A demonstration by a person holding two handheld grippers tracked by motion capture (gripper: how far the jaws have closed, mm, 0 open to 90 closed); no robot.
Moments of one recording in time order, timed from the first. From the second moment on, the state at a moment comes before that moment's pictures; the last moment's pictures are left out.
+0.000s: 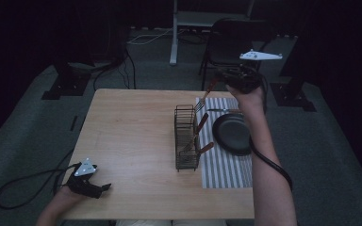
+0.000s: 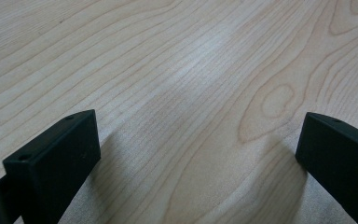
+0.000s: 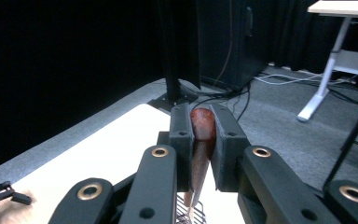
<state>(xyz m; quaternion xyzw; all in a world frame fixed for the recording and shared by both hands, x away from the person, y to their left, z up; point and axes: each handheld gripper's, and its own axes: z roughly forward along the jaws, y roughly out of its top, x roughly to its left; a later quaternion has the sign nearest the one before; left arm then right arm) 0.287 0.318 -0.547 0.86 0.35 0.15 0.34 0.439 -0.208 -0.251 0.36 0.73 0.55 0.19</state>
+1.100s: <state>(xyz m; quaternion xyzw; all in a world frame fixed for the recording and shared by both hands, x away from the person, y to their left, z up) 0.287 0.318 -0.547 0.86 0.35 0.15 0.34 0.394 -0.257 -0.317 0.43 0.71 0.52 0.21</state>
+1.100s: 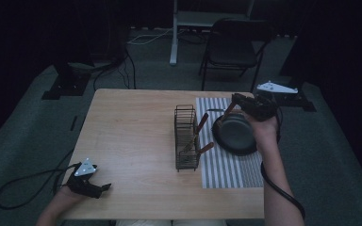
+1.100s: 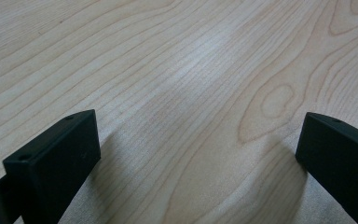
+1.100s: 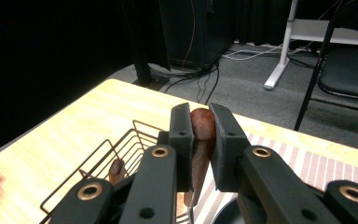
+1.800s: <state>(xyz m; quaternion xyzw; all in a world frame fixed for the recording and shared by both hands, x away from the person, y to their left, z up) 0.287 0.318 -0.547 0.86 0.35 0.15 0.34 0.340 -0.259 -0.362 0.47 0.68 0.52 0.23</state>
